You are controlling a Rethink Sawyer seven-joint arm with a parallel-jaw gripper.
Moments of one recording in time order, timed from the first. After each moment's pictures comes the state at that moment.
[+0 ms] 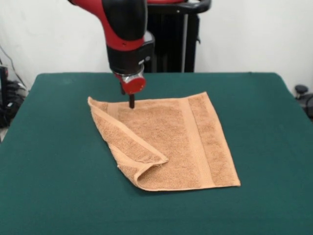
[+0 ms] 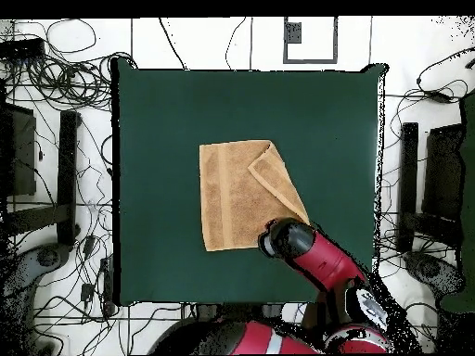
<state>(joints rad) -0.23 -0.45 -0.25 1.86 0.28 0.36 2.20</state>
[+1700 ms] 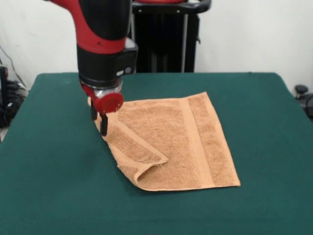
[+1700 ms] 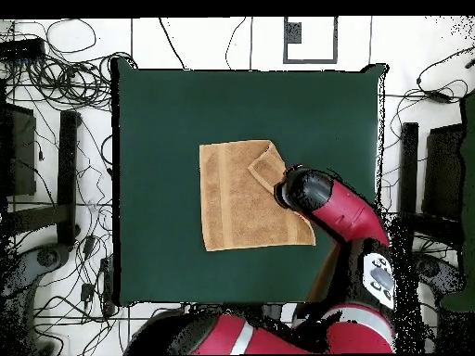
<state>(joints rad) -0.18 -0.38 -0.32 1.53 0.33 0.44 2.20</state>
